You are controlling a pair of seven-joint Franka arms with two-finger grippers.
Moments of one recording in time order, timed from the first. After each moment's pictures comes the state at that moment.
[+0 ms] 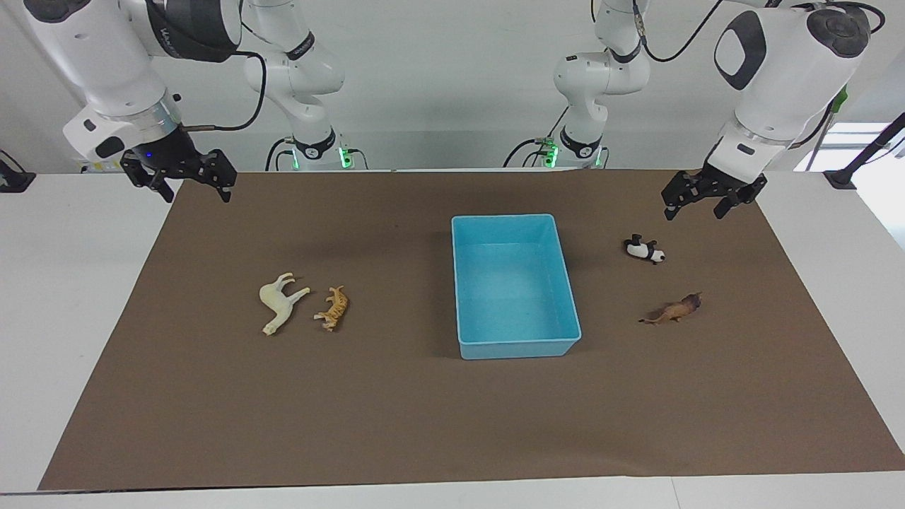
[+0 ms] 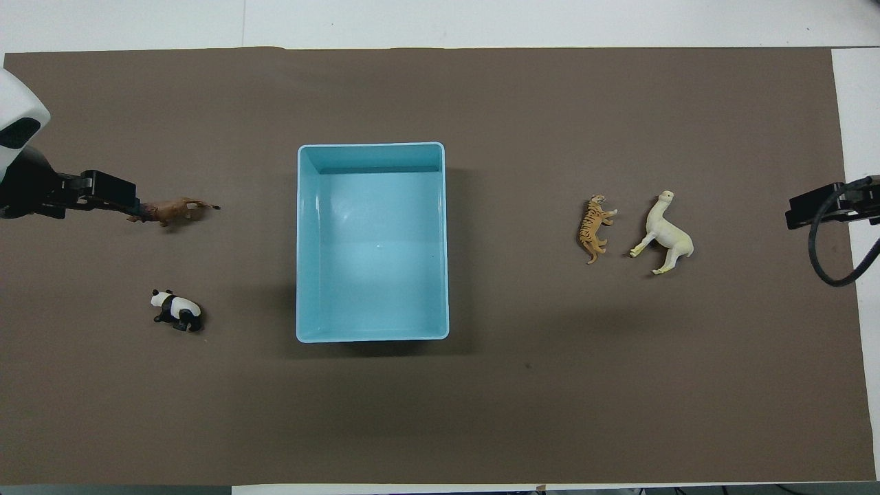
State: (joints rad) left arm -0.03 0.02 -0.03 -1.65 -0.01 1.65 -0.02; right arm -0.01 -0.01 -0.04 -1.63 -0.05 1.55 -0.07
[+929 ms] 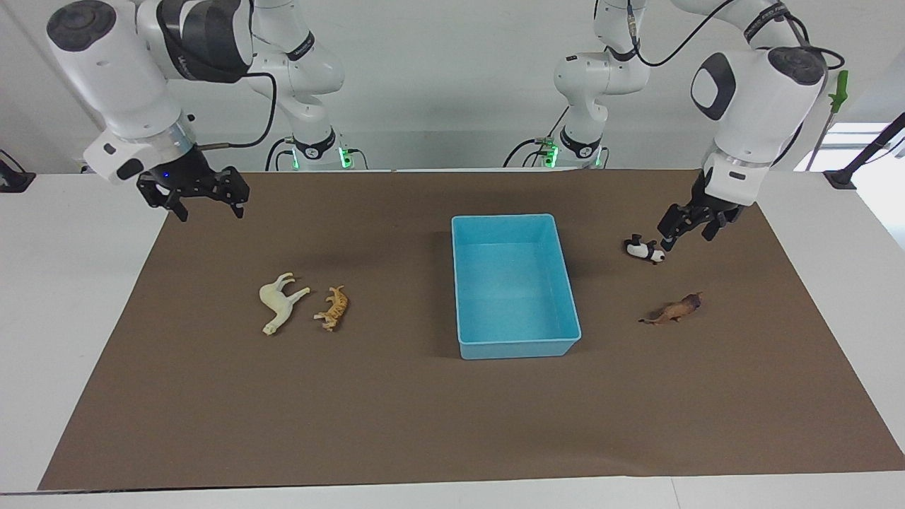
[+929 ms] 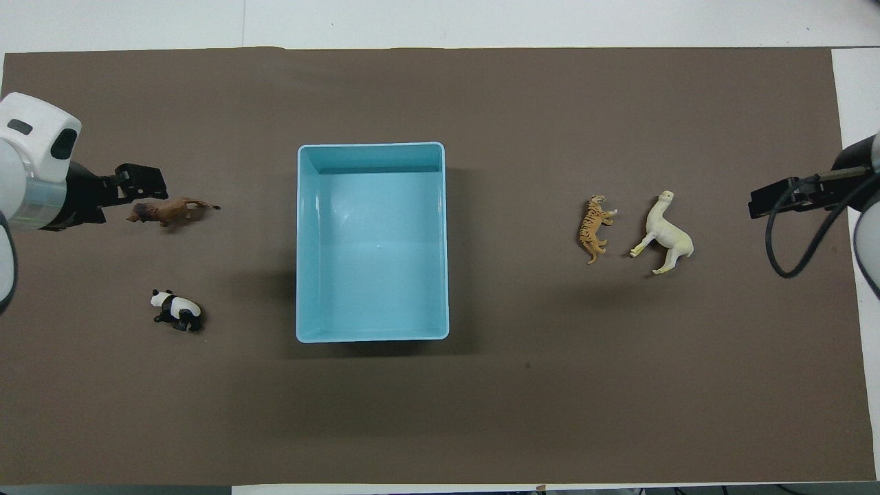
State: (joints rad) left arm -0.03 -0.02 -0.03 -1.95 -0.01 2.06 -0.42; right arm 0.01 0.04 -0.04 -1.71 -0.03 1.71 -0.13
